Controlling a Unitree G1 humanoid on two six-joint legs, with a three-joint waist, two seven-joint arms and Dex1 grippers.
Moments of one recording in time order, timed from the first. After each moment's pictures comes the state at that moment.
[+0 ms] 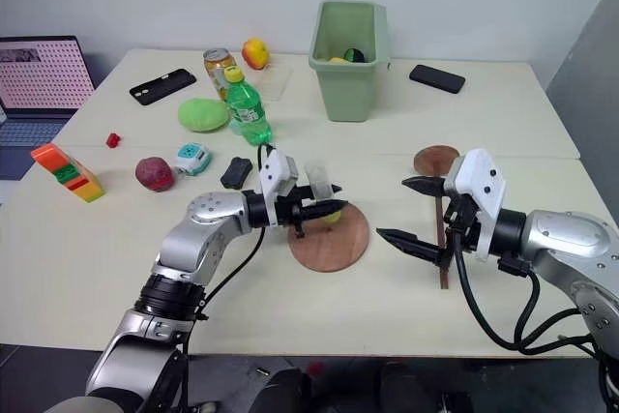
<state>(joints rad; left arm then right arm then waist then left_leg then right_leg) -0.60 0.38 -0.11 0.14 -0.29 0.31 -0.97 -0.28 -0.89 -0.17 -0.68 0.83 0.79 0.67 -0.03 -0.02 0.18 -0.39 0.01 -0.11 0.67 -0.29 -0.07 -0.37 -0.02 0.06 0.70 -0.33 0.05</state>
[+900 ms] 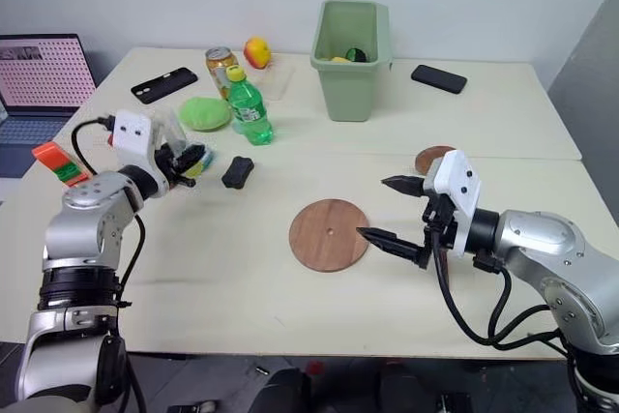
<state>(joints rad) -0.57 0.61 0.20 0.34 -0.20 0.44 -0.46 -0.33 -0.77 -0.07 -0.66 0.77 0.77 0.67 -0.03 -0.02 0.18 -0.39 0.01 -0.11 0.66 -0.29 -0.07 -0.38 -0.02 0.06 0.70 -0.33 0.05</state>
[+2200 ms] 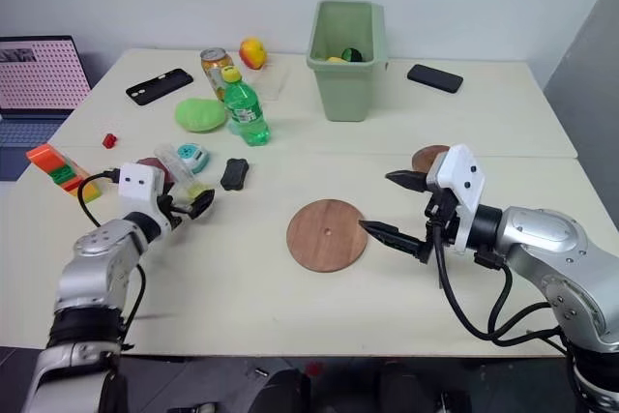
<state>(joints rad) -0.33 0.61 0.26 0.22 -0.25 0.36 -0.49 -0.33 -0.77 -0.09 -0.65 0.77 0.78 0.65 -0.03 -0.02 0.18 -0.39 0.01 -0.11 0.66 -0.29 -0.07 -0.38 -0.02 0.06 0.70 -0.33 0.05</state>
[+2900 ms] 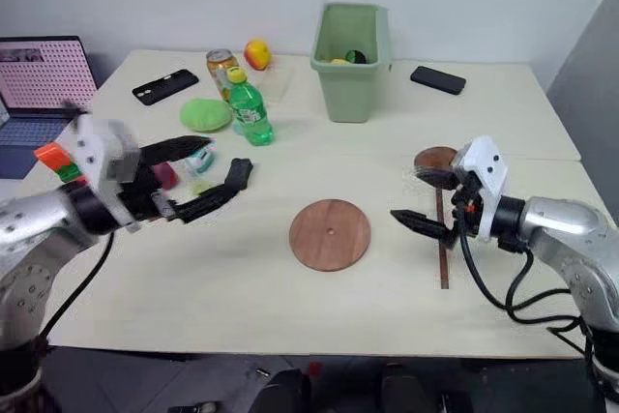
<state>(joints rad) -0.33 0.83 0.25 -0.44 -0.63 0.60 -0.84 -0.39 -0.87 -0.08 -0.40 0.68 0.84 0.70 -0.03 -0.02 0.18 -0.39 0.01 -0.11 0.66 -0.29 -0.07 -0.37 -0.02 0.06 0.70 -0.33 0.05</state>
